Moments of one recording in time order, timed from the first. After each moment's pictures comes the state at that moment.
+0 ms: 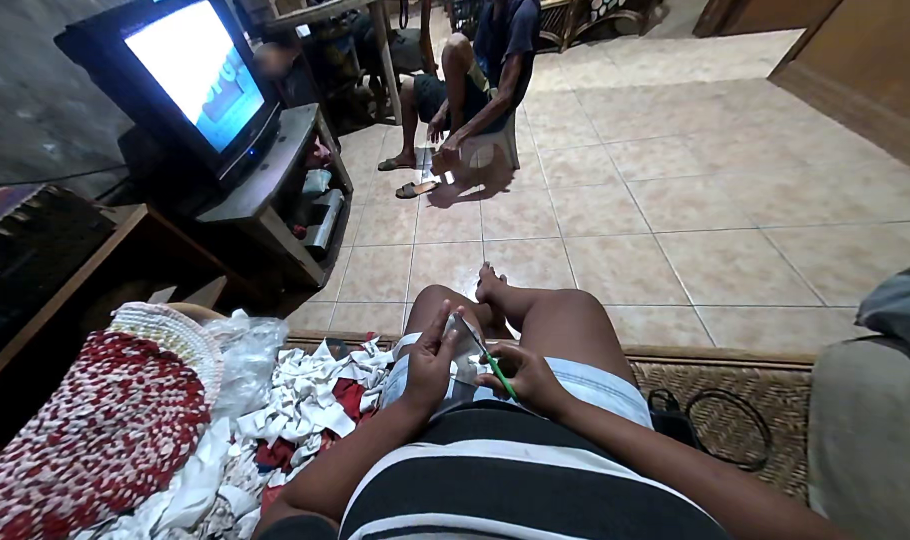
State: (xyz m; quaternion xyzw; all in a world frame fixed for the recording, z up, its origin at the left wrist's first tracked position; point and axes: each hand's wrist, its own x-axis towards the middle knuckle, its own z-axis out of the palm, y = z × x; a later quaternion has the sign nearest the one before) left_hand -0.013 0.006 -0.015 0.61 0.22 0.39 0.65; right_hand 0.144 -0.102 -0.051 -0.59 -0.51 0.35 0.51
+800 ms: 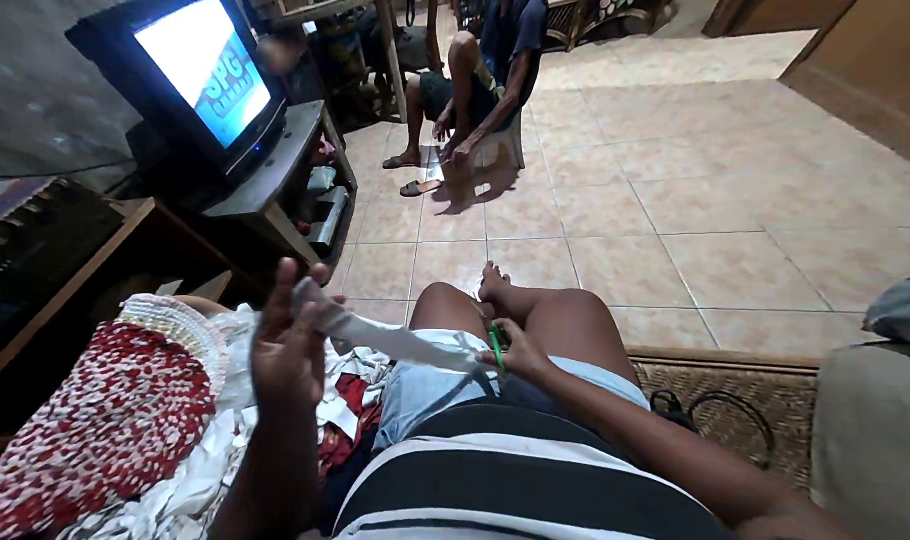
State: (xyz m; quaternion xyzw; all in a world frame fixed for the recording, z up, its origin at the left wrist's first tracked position) left_hand -0.125 0.037 0.112 0.60 0.16 0.57 0.54; right_hand 0.173 -0.061 -0.080 -0.71 -0.47 0.37 0.37
